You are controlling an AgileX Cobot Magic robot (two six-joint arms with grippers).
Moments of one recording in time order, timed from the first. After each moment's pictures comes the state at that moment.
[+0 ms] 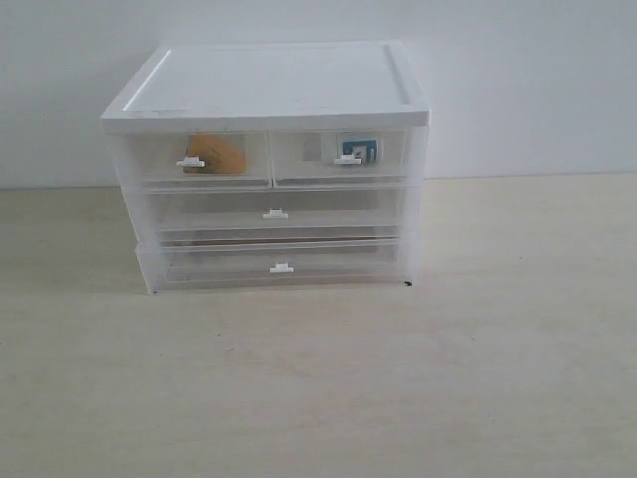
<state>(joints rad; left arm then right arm) -0.14 0.00 0.00 0.56 0.02 -0.94 0.19 0.01 -0.10 -1.51 -0.28 1.70</state>
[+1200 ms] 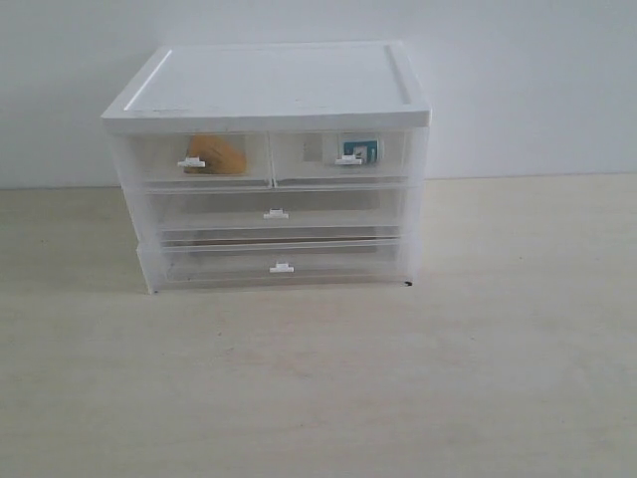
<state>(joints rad) -0.09 0.00 0.00 -0.02 0.12 -0.04 0.19 0.01 -0.10 -1.51 -0.29 1.71</state>
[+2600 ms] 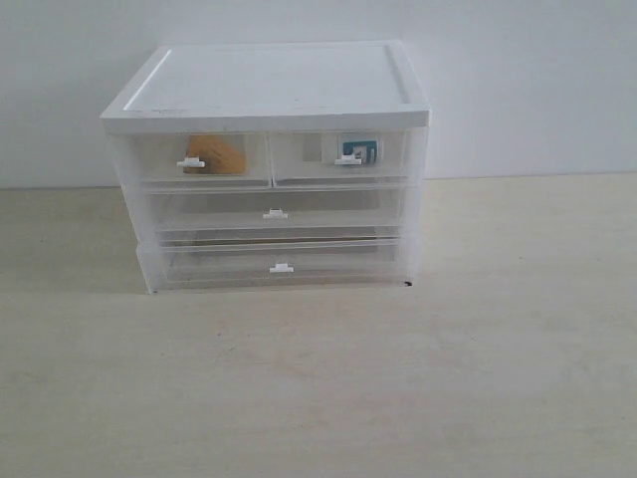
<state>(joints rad) 0.03 0.00 0.00 0.20 0.28 0.09 0.19 0.01 -0.10 -1.51 -0.29 1.71</state>
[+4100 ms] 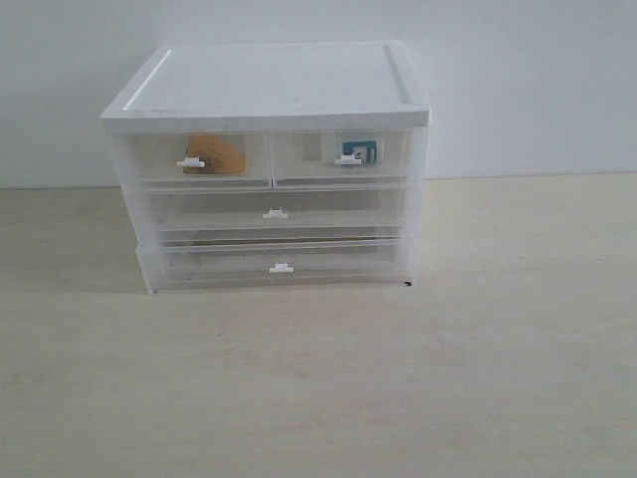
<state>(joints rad) 0.03 0.00 0.00 0.20 0.28 0.10 0.05 0.00 0.00 0.00 0.31 -0.11</state>
